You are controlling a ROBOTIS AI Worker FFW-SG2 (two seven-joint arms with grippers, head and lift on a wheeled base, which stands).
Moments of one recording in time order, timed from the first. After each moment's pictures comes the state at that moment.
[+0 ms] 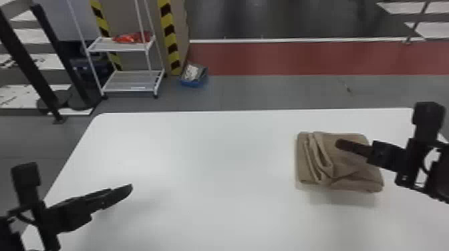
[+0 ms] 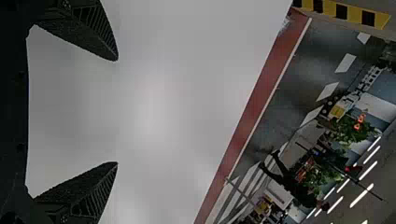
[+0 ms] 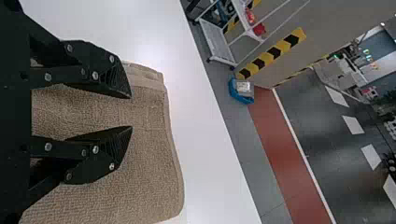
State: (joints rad) left arm 0.17 0.11 0.54 -1.93 0.22 1.03 -0.78; right arm -0.27 0.00 -0.35 -1.70 0.04 1.16 0.57
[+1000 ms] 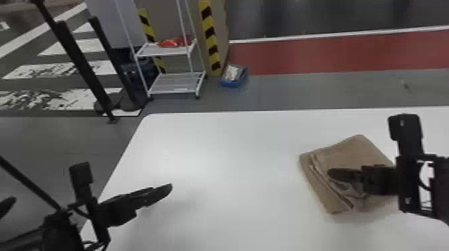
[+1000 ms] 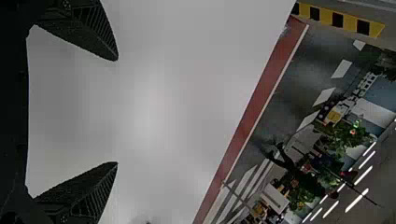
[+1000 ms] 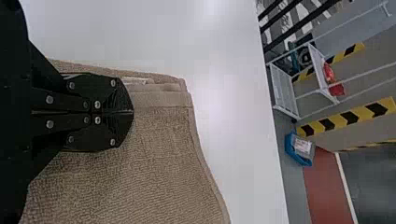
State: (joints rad) left arm 0.19 0.11 0.58 -1.94 0.23 1.03 -0.79; right arm -0.16 0.00 0.00 -1.80 0.07 1.24 0.62
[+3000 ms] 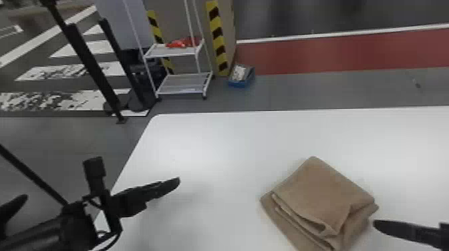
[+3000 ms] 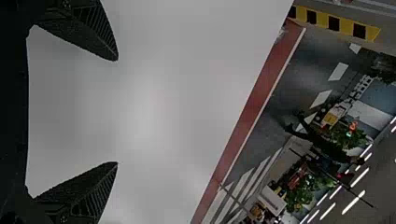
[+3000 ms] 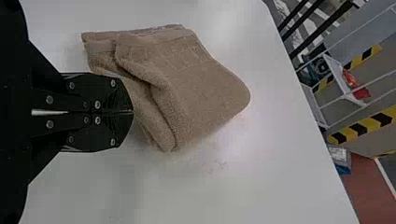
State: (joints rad) left arm 0.13 0.13 0.56 -1.85 0.23 0.99 -0.78; right arm 0.11 -0.07 -0.12 -2.24 0.22 1.57 0.99
